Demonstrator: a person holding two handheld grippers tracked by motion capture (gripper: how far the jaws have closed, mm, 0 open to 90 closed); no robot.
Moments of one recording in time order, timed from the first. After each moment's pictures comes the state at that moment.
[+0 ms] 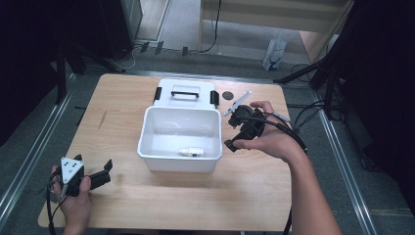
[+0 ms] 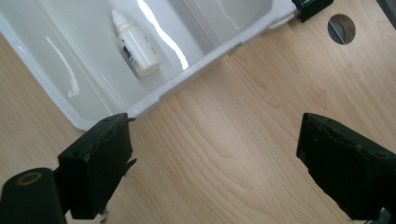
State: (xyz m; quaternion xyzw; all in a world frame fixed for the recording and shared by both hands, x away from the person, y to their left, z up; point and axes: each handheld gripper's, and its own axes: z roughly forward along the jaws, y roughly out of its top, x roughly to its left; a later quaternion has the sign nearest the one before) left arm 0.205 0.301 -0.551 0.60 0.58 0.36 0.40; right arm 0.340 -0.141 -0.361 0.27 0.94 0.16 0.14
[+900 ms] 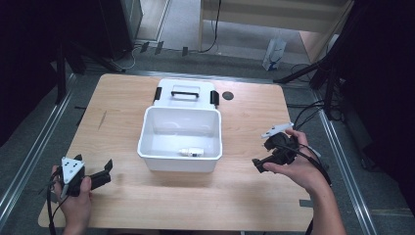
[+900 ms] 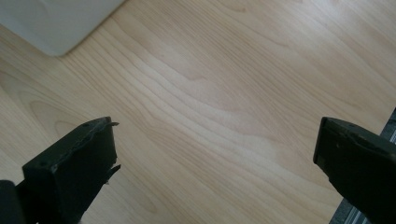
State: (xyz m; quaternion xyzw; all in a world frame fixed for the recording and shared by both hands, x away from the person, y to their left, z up) left arm 0.205 0.301 -0.551 0.61 0.58 0.37 0.40; right arm 0.310 -0.237 -0.425 0.38 0.89 0.19 0.17
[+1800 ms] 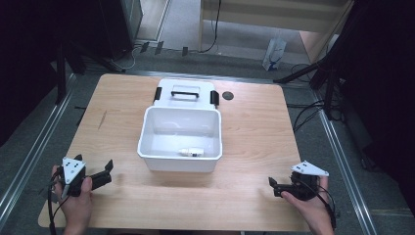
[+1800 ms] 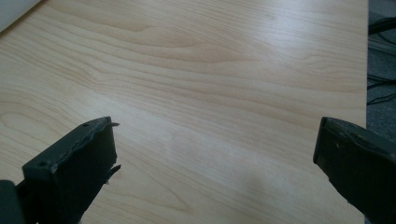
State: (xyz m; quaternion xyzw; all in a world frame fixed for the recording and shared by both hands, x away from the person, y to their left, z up) left arm 0.205 0.298 -0.551 0.61 0.58 0.37 0.39; right arm 0.244 -0.316 -0.513 0.50 0.77 0.33 0.23
